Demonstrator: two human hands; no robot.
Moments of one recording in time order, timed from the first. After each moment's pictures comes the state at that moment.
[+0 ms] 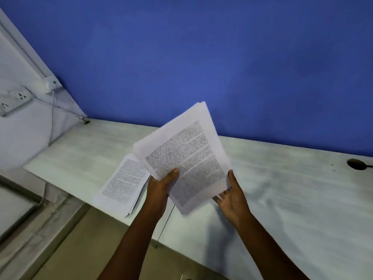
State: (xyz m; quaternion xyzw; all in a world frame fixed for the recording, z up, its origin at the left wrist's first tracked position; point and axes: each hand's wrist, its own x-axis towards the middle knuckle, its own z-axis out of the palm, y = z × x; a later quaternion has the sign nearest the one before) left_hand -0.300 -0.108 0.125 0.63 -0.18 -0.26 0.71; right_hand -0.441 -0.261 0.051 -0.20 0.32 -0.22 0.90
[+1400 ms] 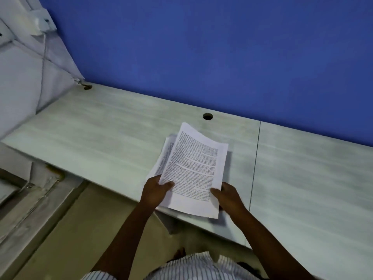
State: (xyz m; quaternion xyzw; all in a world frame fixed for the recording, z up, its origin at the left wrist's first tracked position) left_hand 0.012 0.101 0.018 0.80 -0.17 -0.32 0.48; right_hand -0.175 -0.054 0.012 -0.63 0.48 -0.07 0.61
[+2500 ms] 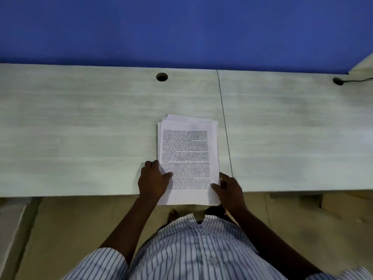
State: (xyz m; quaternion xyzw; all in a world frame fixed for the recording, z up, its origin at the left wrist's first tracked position) left_hand 0.012 0.084 -0.052 0.86 -0.41 -0.24 0.17; right_hand -0.232 0.023 -0.046 -0.65 0.63 -0.11 0.42
